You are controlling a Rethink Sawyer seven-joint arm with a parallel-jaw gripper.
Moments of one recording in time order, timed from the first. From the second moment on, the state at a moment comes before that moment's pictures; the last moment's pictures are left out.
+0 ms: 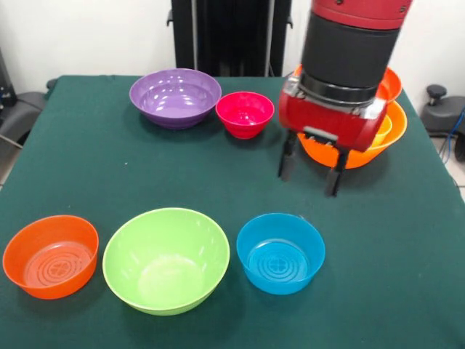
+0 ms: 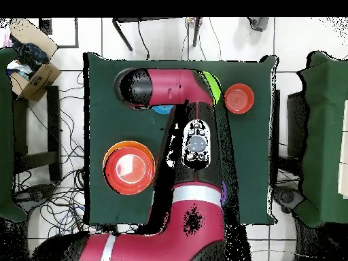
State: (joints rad) arm -0.09 -0.47 -0.02 1.13 -0.11 0.76 2.24
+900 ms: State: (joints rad) arm -0.17 -0.37 0.10 1.00 -0.16 0.76 2.15
